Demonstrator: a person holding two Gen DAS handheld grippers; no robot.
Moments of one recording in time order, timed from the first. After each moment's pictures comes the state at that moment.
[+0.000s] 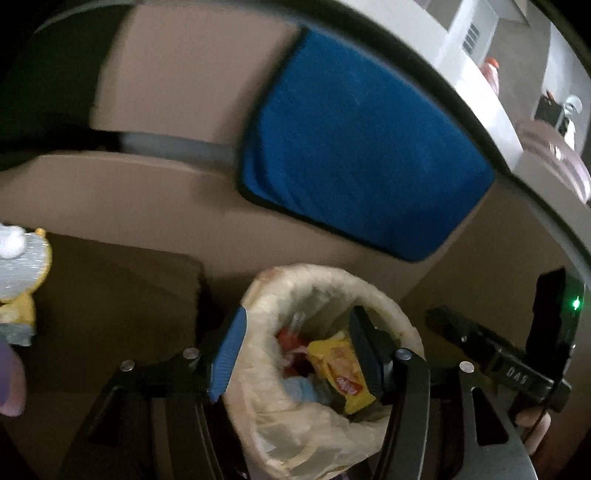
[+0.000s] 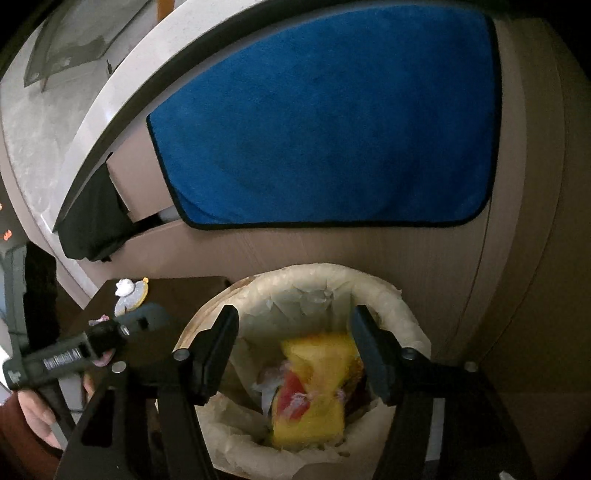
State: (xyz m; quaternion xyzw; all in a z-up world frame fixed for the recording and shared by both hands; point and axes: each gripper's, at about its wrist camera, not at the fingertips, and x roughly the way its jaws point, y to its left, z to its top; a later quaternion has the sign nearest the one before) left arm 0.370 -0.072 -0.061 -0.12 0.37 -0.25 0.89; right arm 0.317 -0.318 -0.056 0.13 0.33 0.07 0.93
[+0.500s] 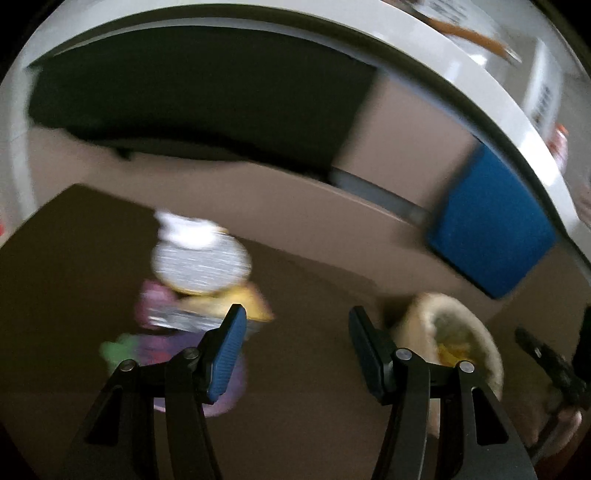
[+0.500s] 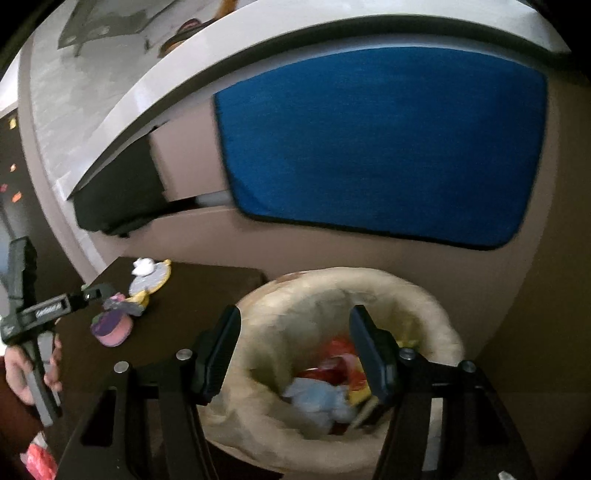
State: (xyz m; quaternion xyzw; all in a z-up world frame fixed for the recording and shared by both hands) left arm 0.353 0.127 -0.063 -0.15 0.35 -0.08 0.92; right arm 0.304 -0.254 -0.046 0.07 0.32 0.12 0.94
